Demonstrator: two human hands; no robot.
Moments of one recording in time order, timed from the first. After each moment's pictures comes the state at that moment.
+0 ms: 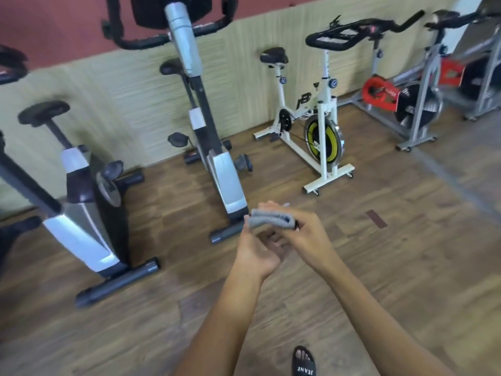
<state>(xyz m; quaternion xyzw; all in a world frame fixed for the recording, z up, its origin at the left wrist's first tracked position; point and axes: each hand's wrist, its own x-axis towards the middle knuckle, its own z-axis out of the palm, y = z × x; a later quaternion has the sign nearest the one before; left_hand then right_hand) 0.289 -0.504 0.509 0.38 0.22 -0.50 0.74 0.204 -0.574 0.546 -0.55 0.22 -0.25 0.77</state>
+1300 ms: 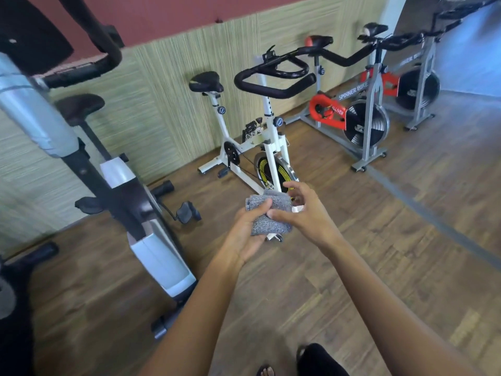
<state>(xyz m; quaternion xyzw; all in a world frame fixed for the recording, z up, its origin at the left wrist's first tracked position) 0.525 -0.945 0.513 0.44 -0.12 -0.56 0.70 0.401 -1.034 0.534 -0.71 0.36 -0.23 0.55</state>
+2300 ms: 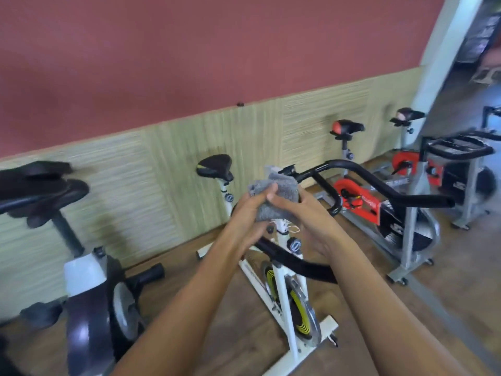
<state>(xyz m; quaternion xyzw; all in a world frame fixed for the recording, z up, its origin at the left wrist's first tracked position) 0.818 -1.386 0.610 0.41 -0.23 -0.46 0.76 0.698 -1.455 0.636 -0.62 0.21 -0.22 0.73</state>
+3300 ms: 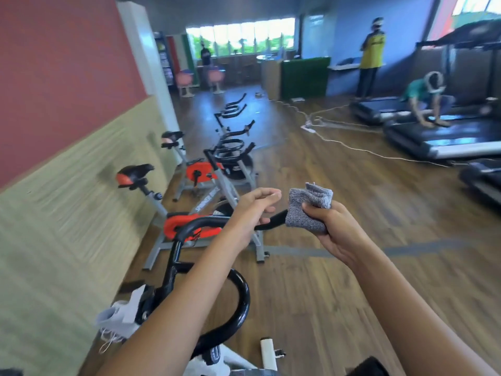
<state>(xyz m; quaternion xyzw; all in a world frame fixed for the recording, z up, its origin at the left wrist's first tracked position) 0.745 -1.681 0.654 0.43 -0.58 -0.61 0.34 0.598 -1.586 0.651 -0.31 0.46 -0.66 0.50</state>
